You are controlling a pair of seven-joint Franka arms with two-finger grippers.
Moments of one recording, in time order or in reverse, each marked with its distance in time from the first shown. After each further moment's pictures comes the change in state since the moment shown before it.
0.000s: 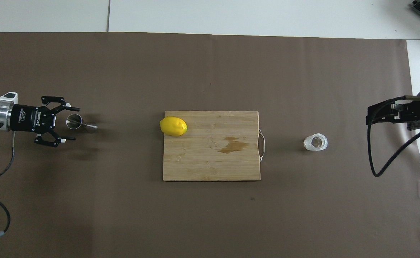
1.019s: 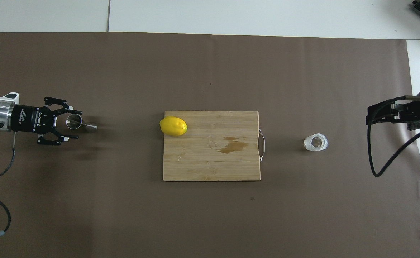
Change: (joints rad) left arm 0.000 0.000 -0.001 0.000 -0.009 -0.021 0.001; right arm 0.000 0.000 0.000 0.000 0.000 0.000 0.000
